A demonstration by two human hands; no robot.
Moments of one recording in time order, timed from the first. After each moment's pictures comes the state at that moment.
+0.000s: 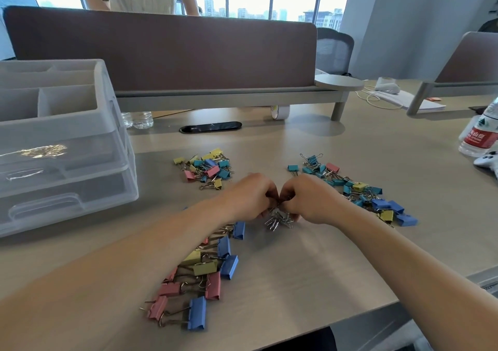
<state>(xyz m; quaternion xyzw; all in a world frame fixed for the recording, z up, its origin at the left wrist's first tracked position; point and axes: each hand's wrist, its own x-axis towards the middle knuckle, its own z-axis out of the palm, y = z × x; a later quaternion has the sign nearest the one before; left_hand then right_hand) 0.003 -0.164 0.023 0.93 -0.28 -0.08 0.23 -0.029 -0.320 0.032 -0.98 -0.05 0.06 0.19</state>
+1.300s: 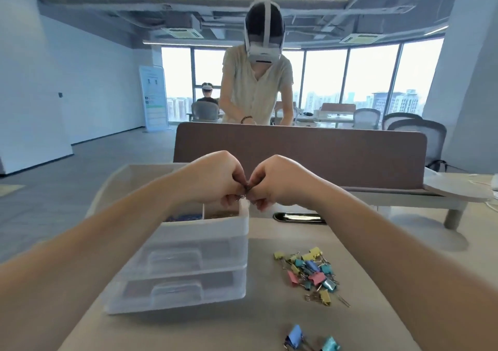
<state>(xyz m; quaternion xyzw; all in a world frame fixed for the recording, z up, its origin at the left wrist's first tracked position) 0.029 0.086 0.221 0.96 -0.14 0.08 0.22 0.061 -0.077 0.217 -0.91 -0.26 0.01 0.32</state>
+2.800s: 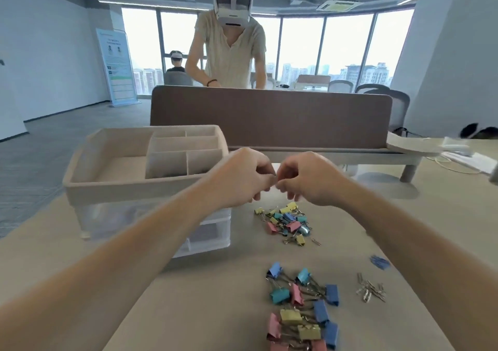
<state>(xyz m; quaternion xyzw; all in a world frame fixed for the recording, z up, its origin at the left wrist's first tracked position) -0.013 0.022 0.163 0.92 -0.21 0.10 0.30 0.017 -0.149 0.158 -0.95 -0.20 -0.05 0.23</state>
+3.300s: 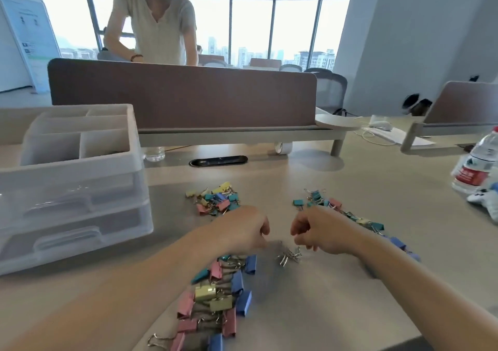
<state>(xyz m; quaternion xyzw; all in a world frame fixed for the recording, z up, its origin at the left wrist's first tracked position) -0.009 -0.127 0.055 0.94 -0.30 -0.11 0.12 -0.037 -0.323 0.059 -0.98 -0.05 0.09 0.18</state>
